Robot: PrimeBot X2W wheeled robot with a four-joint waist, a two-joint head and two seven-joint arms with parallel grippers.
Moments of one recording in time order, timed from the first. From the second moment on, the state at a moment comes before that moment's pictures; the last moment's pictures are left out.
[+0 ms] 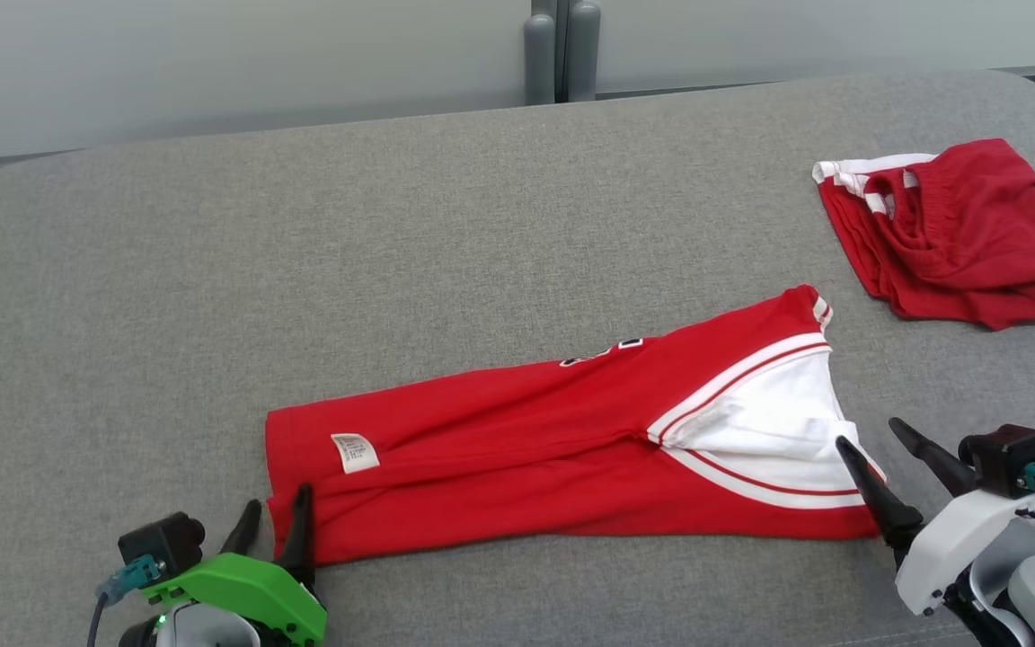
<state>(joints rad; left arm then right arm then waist) -0.15 0.10 -0.36 0.59 -0.81 0.03 -0.22 -0.13 -0.47 0.54 0.46 0.55 0.12 -0.25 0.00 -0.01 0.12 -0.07</state>
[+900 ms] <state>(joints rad) -0.15 0.11 -0.25 0.23 -0.71 0.04 -0.25 -0.17 -0.47 0.49 0.45 0.69 0.12 -0.17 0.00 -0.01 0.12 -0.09</state>
